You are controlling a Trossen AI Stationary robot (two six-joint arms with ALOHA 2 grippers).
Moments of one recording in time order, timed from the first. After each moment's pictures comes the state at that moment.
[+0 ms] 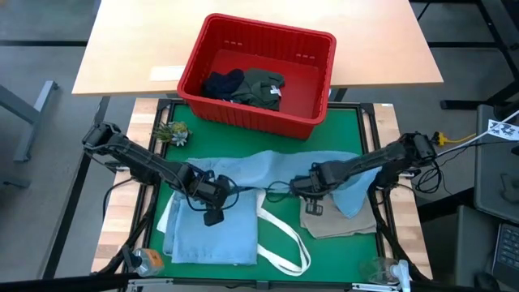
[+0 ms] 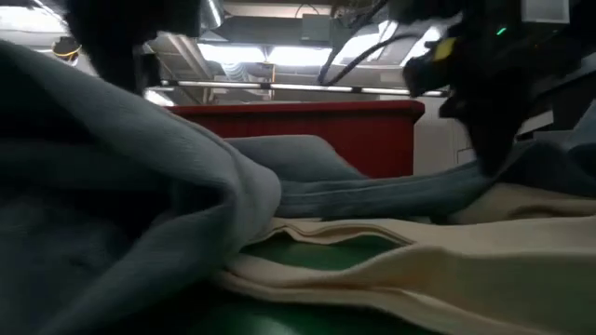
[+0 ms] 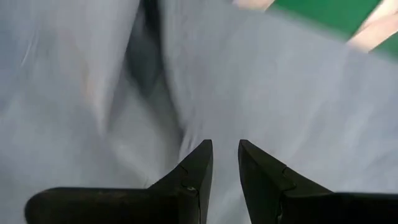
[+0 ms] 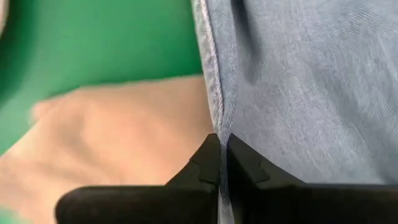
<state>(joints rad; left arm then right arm) -0.36 1.45 1.03 -0.77 -0.08 -0.69 0.26 1.65 1.14 -1.02 0.02 0.41</state>
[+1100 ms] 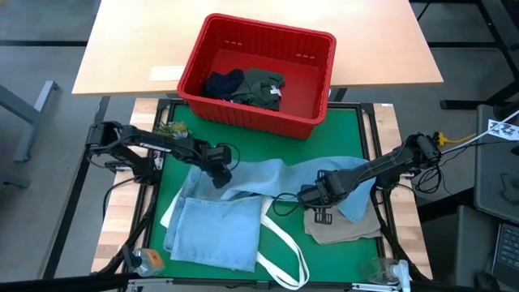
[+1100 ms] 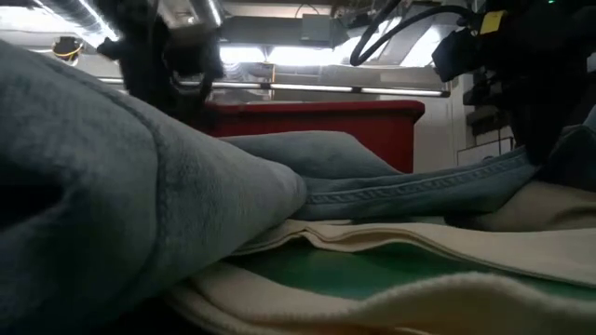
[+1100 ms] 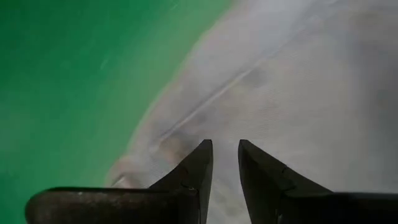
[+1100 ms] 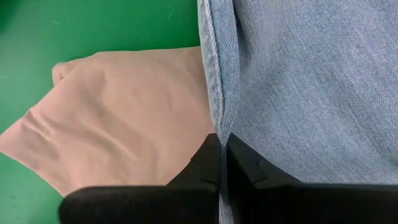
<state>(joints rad) 0.10 1.47 0.76 -0.57 -0.14 -0.49 0.38 1.61 1.14 -1.09 0.00 0.47</state>
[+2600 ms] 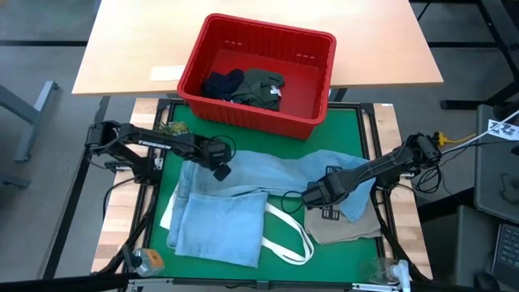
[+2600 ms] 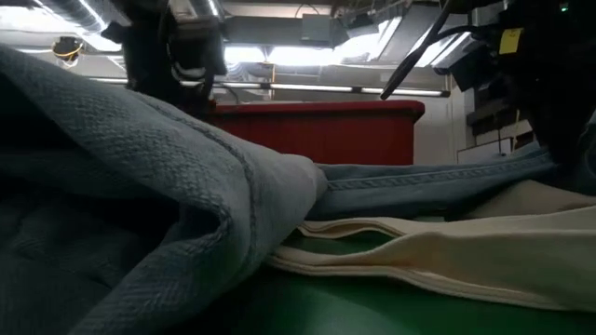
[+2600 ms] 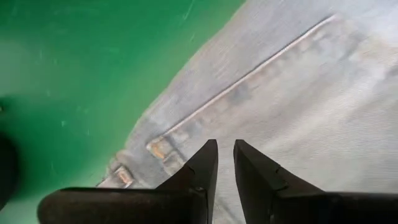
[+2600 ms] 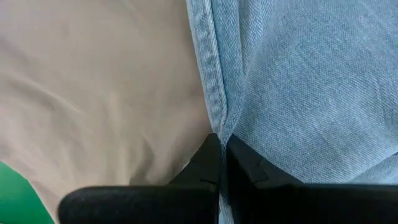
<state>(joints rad) 0.12 1.46 0.84 -0.77 -0.26 -0.70 0.38 1.61 1.14 -1.27 0.04 0.50</state>
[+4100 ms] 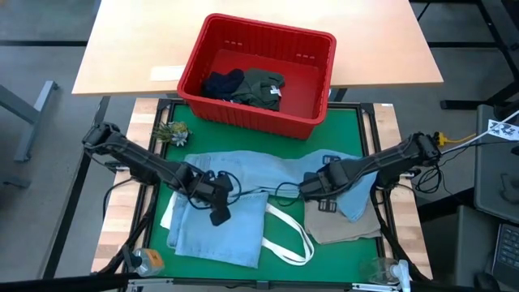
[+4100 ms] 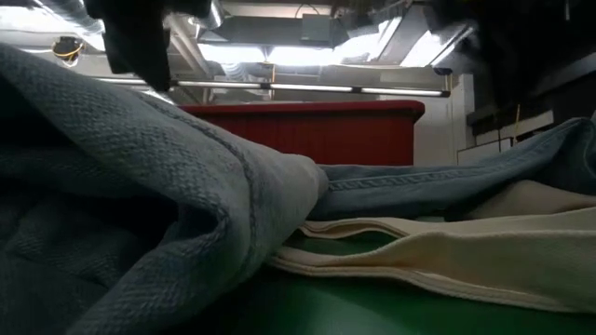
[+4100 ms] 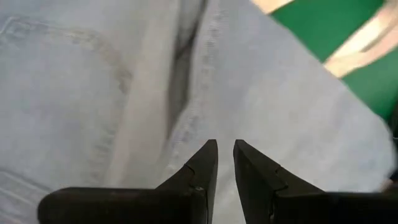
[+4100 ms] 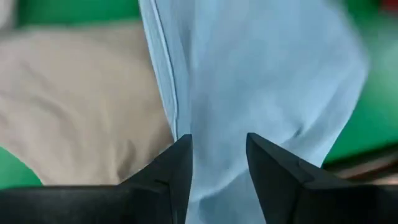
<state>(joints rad) -0.37 1.45 1.09 -0.75 -0.15 -0.85 0.34 1.61 1.38 -1.46 0.15 0.46</state>
